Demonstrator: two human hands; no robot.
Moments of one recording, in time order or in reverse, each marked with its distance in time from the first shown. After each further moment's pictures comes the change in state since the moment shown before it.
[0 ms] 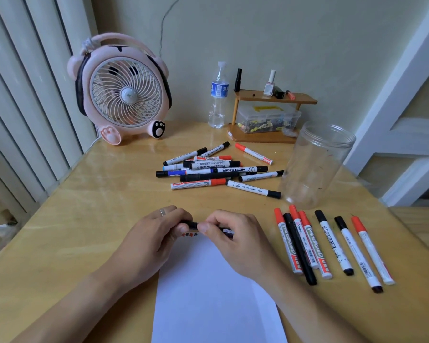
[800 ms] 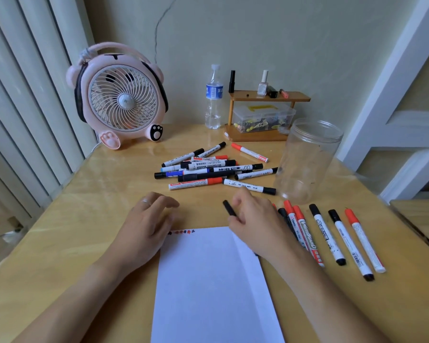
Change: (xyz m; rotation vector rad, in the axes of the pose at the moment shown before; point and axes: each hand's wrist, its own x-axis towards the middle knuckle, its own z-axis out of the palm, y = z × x) left_hand 0.003 -0.023 -0.003 0.114 0.002 -0.155; right_hand 0.006 -0.001 -0.041 -0.511 0.028 0.210
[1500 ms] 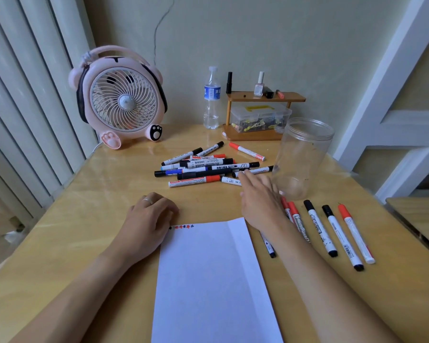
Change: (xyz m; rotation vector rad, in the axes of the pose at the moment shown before) left_hand 0.001 -0.004 0.004 0.082 -0.024 -0.064; right_hand 0.046 0.041 0.020 -0.356 0.092 -0.001
